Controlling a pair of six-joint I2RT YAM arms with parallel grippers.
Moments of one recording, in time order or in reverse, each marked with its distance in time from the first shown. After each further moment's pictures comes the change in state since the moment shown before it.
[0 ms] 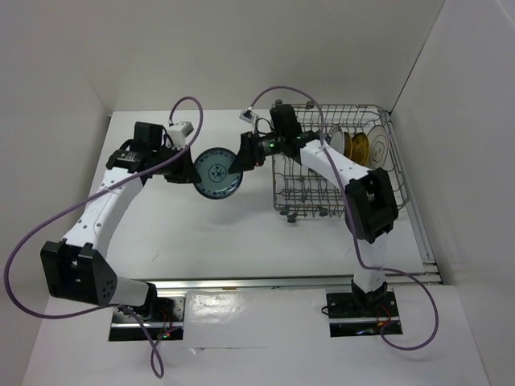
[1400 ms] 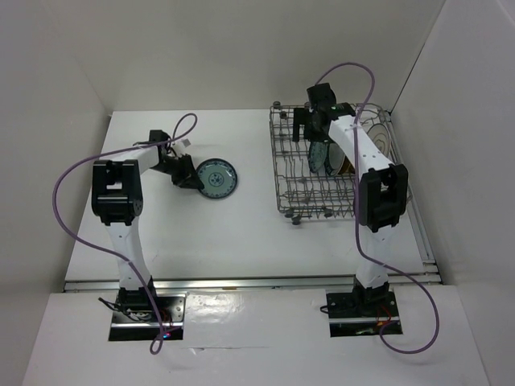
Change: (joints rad) left arm 0.214 0.776 0.204 0.111 0.237 -0.097; right arm -0.240 0.088 0.320 -0.610 1.173 -0.019
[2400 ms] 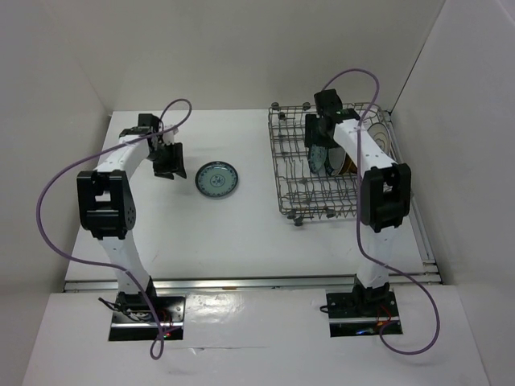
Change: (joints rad) left arm 0.001 -0.170 0.058 -0.148 -0.390 0.137; right arm -0.040 -0.030 -0.097 0.052 0.049 -0.054
